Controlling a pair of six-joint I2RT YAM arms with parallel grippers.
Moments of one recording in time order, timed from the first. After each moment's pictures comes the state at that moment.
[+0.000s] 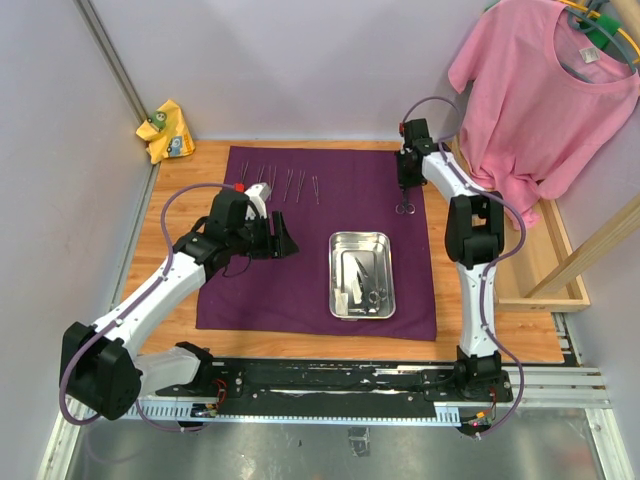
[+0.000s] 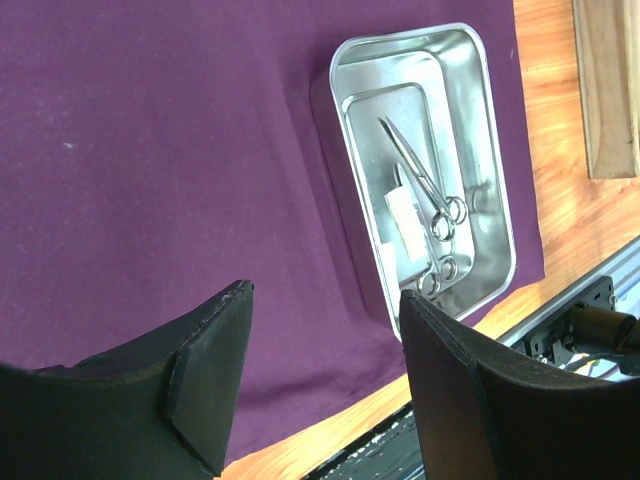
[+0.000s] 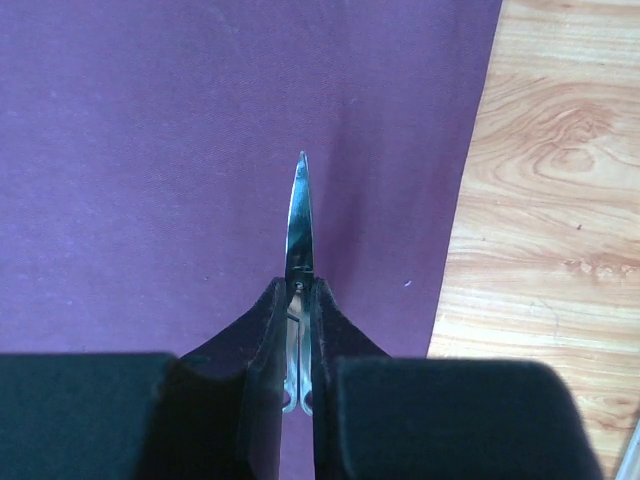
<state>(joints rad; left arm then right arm) -0.43 1.16 0.87 -0.39 0.27 -0.47 0.19 2.34 2.02 -0.64 0.07 0.09</state>
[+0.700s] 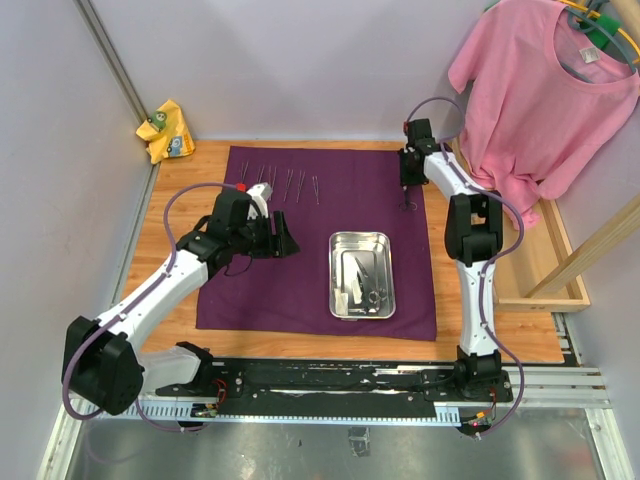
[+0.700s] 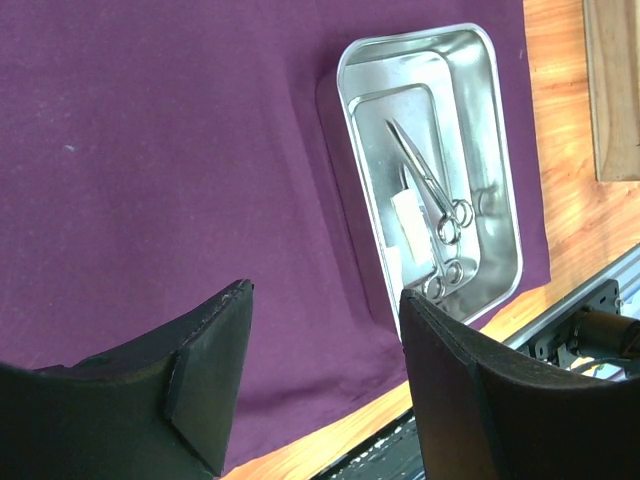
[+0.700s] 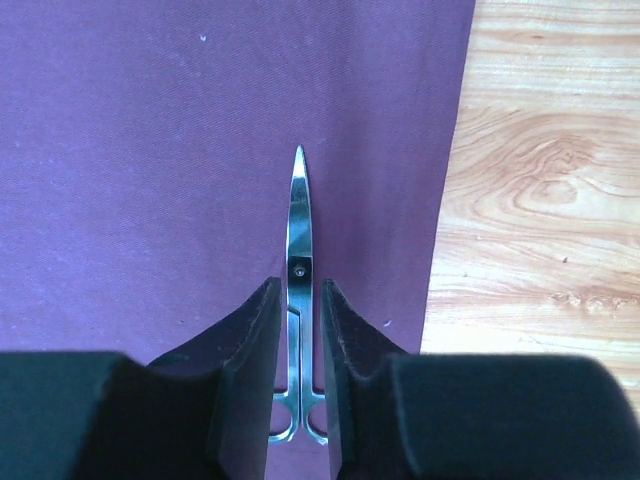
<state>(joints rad) -0.43 1.19 0.87 -0.38 0.27 -0.47 0.17 2.40 2.07 -0.62 0.06 0.11</state>
